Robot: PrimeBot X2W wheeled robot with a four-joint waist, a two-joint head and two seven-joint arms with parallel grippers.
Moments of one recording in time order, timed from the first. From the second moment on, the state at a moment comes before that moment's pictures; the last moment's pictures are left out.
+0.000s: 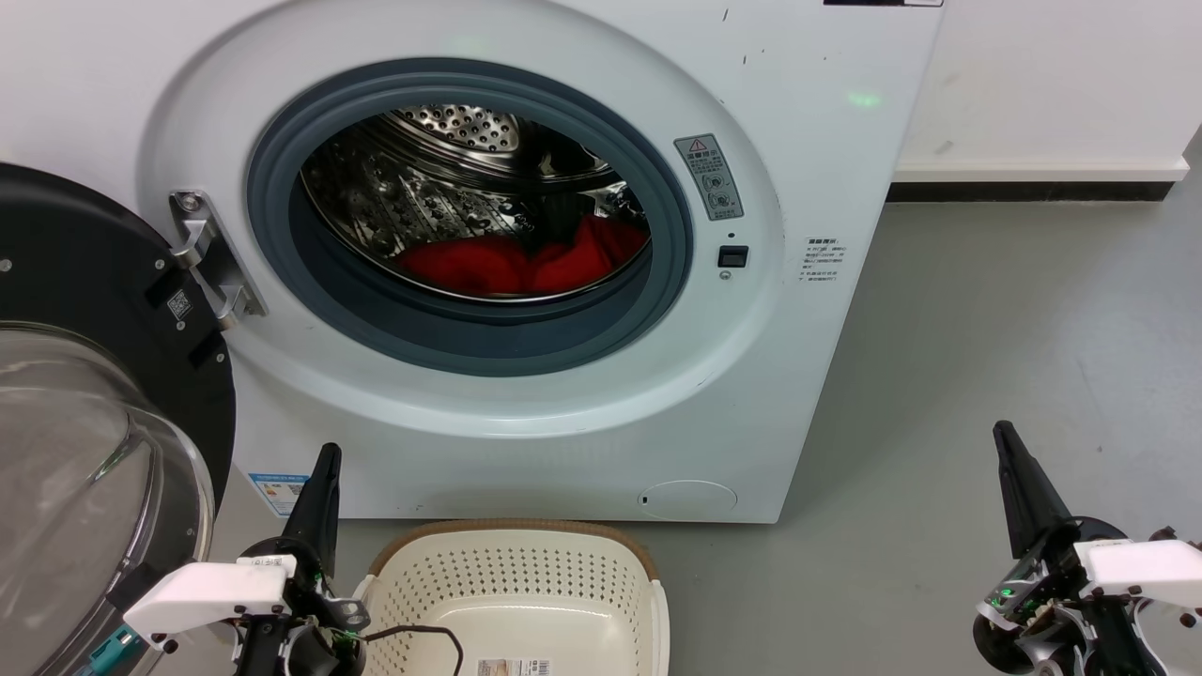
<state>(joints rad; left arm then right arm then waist) -0.11 0.05 0.11 0.25 -1.61 -0.13 0.11 -0.10 -0.05 -0.11 0.24 1.62 0.13 0.12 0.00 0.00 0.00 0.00</state>
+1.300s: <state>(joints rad) -0.06 0.05 0.10 0.29 -1.61 -0.13 0.10 -0.05 -0.05 -0.11 0.29 1.62 0.13 0.10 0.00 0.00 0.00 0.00</state>
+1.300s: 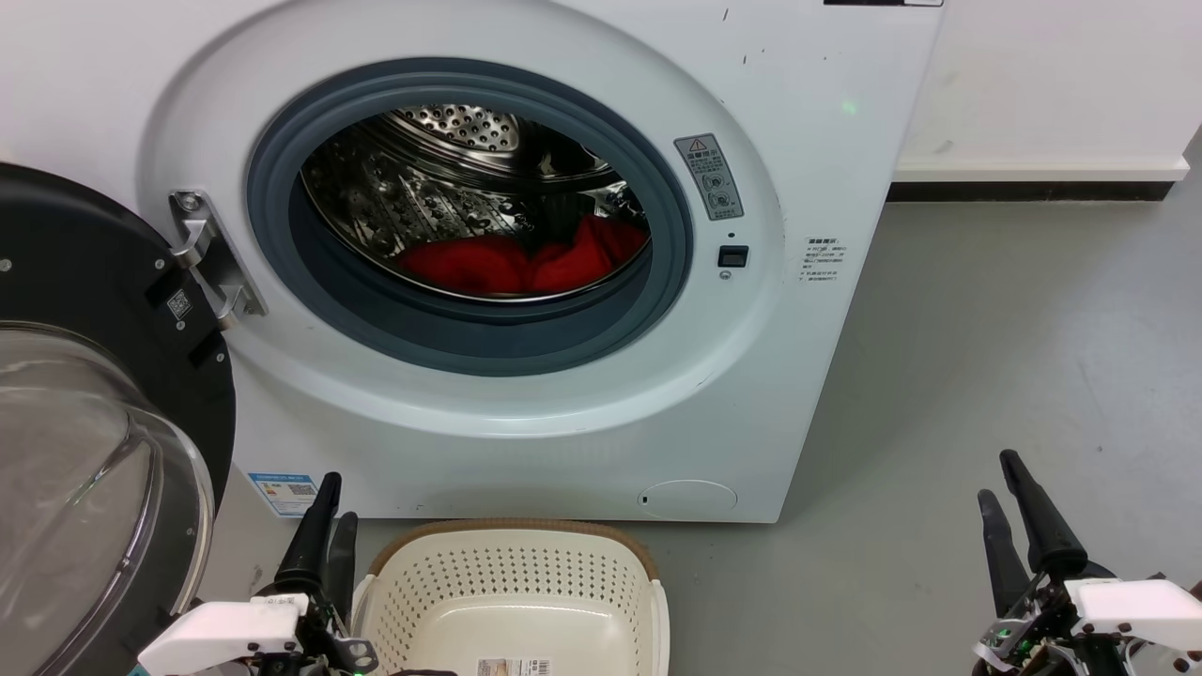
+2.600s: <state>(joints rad) -0.04 0.05 0.21 0.14 -1.16 -0.12 -0.06 -0.05 -0.05 -0.20 0.11 0.86 0.13 -0.06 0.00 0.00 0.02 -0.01</state>
